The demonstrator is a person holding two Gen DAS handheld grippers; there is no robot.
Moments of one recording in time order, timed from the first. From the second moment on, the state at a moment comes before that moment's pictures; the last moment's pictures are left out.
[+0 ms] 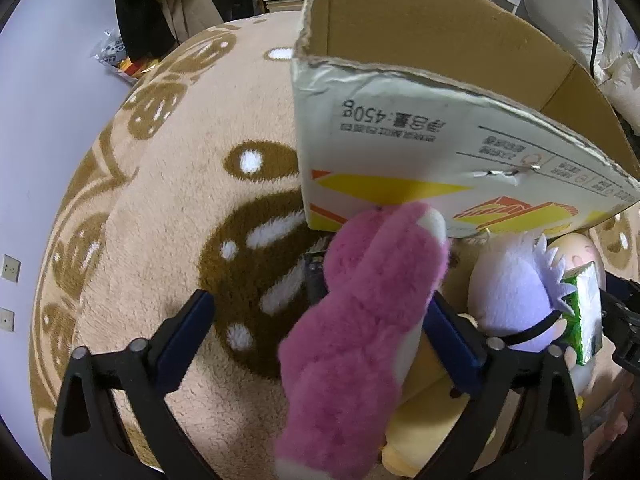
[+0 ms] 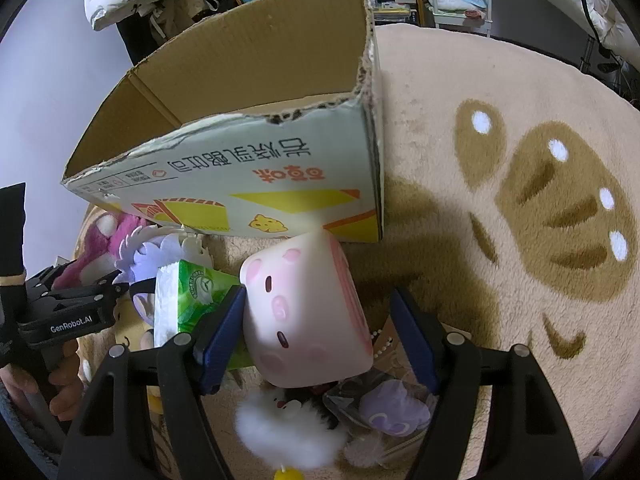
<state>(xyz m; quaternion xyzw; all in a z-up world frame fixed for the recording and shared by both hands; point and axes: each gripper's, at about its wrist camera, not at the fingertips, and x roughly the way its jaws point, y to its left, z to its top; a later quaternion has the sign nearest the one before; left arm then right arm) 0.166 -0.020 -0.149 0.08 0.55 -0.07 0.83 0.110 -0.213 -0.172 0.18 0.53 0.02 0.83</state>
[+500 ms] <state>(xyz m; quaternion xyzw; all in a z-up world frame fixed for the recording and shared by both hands) 0.154 -0.010 -0.131 0.04 0.55 -0.06 0.83 0.106 -0.208 -0.158 0.17 0.52 0.04 0.84</state>
